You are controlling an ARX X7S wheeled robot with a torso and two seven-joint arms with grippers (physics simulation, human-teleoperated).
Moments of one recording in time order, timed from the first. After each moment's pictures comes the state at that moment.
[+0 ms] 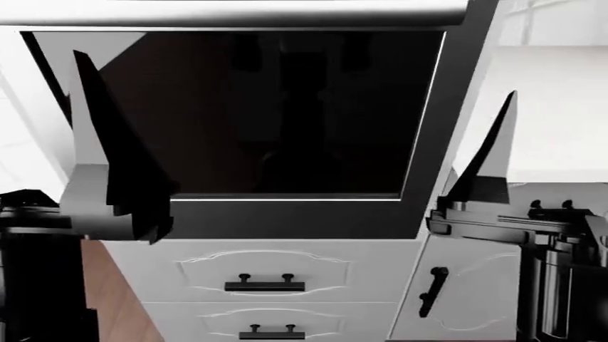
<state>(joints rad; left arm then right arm) -0.25 -0.15 0.01 0.92 -0.15 -0.15 -0.13 0.16 0.11 -0.03 -0.98 -0.18 0.31 0.12</state>
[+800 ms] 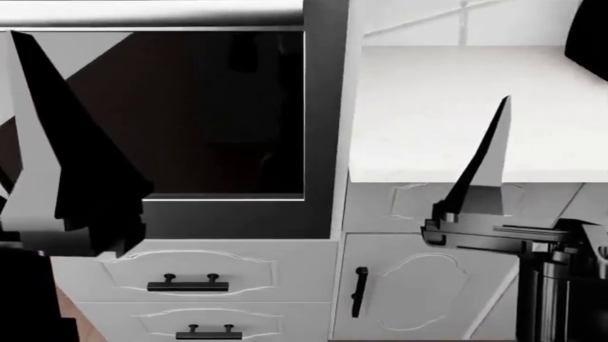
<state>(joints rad) -0.27 -0.19 0.01 0.98 -0.19 -0.15 -0.19 0.14 0.15 -0.07 -1.01 -0.20 0.31 0.14</state>
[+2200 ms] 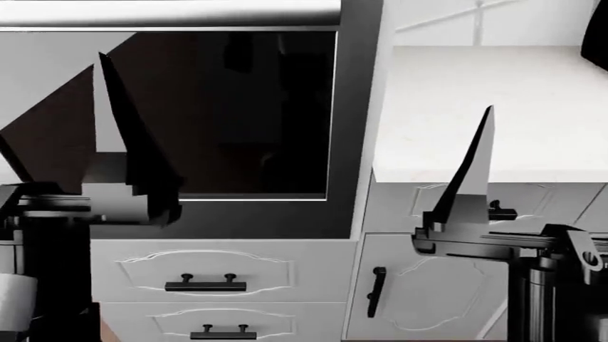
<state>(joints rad) -0.28 -0.27 0.07 0.94 -0.20 -0.26 -0.26 0.12 0.18 -0.10 -1.01 -0.20 0.29 0.16</state>
